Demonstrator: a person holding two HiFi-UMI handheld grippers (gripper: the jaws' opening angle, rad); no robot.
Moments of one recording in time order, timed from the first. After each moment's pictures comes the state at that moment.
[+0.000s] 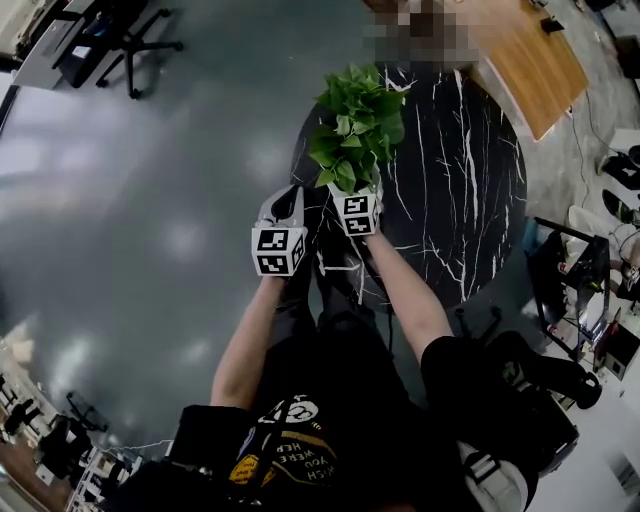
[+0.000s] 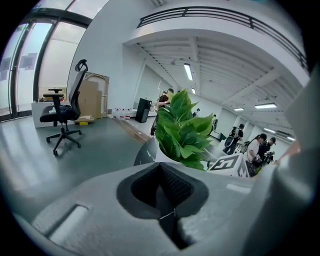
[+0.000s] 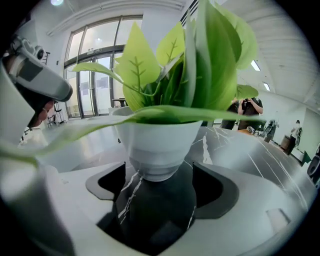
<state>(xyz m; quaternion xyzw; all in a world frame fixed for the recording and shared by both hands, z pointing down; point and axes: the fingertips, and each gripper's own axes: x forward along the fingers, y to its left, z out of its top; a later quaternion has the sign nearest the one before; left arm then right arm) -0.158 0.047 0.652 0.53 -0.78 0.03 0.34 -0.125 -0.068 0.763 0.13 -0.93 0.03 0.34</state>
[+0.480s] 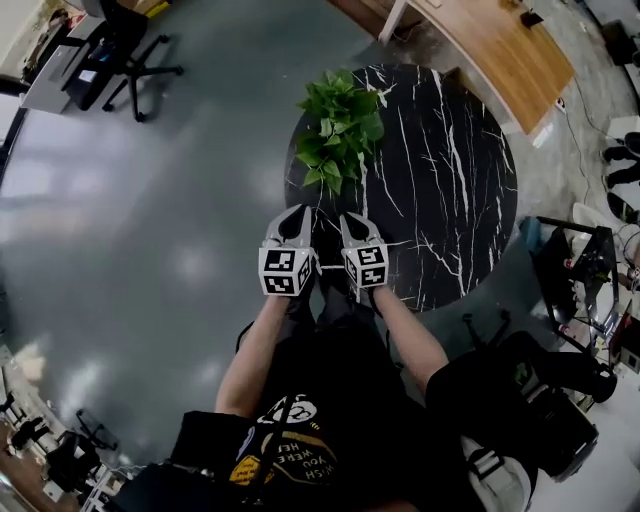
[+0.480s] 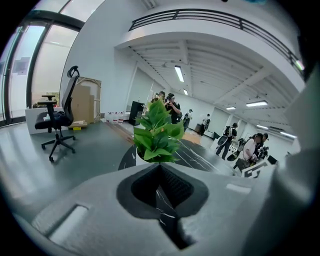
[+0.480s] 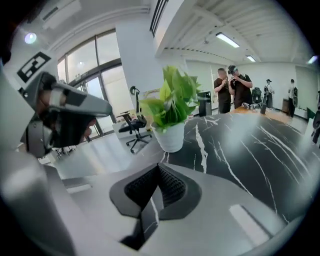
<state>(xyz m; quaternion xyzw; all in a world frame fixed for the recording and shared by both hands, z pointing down) -0.095 0.049 0.606 0.56 -0.76 0.04 0.32 -0.013 0.004 0.704 0.13 -0.93 0.17 0.31</state>
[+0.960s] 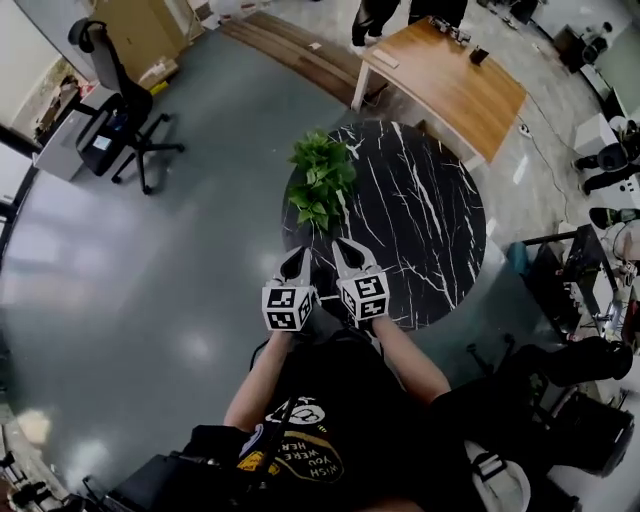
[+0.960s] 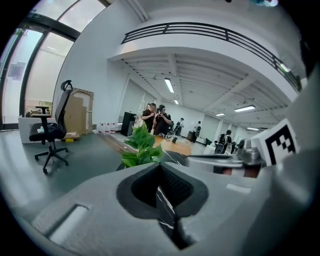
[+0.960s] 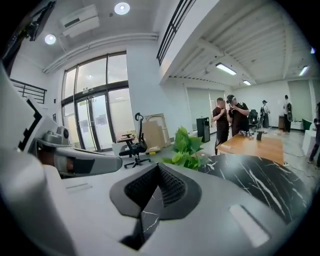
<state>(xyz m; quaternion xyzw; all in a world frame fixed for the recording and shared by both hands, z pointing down) -0.060 0.079 0.503 0.59 -0.76 0.01 0.27 -0.017 0.021 0.508 0.15 -0.96 0.12 0.19</state>
